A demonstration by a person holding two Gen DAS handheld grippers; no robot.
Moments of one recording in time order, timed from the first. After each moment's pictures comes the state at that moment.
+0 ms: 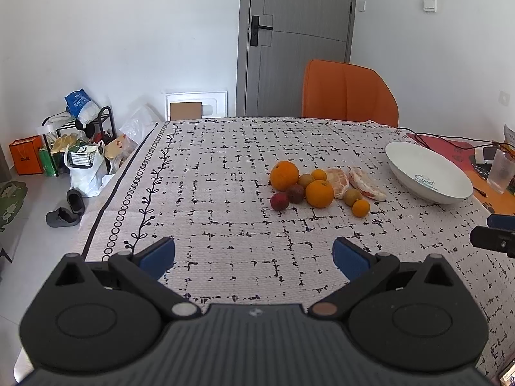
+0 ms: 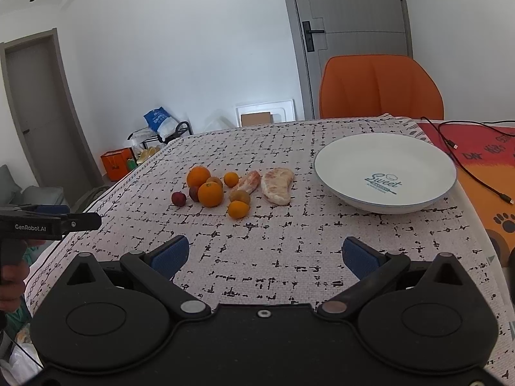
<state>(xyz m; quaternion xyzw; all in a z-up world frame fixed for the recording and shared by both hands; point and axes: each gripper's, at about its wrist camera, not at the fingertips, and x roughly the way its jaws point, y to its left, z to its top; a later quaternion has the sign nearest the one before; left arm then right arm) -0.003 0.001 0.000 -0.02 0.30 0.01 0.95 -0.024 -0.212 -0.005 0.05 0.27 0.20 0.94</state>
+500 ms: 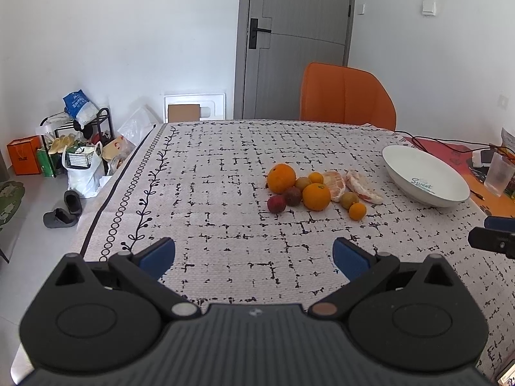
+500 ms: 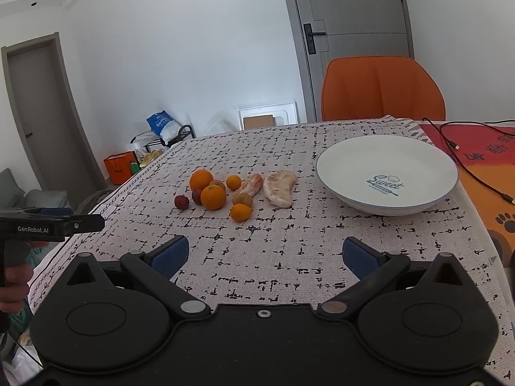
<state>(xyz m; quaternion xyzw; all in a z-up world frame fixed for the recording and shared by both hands) -0.004 0.000 0.001 -0.03 0.29 0.01 0.96 -0.025 -0.213 -0.003 0.06 0.27 0.20 0.94</state>
